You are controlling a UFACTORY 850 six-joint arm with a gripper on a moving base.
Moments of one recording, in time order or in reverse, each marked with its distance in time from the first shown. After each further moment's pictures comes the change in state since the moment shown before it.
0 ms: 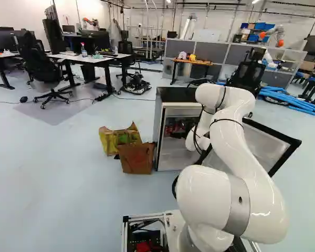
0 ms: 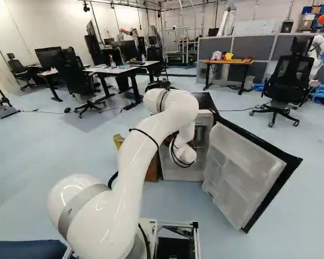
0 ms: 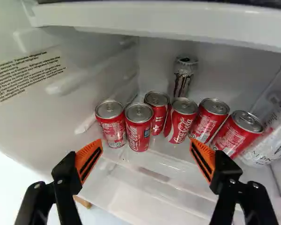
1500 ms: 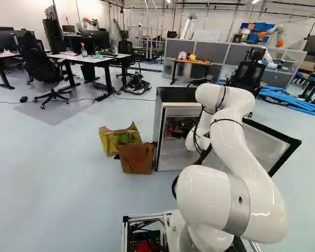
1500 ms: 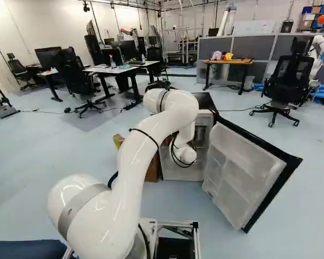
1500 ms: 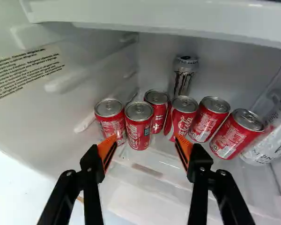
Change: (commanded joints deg) arm 0.0 0.0 0.0 0.0 -0.2 0.0
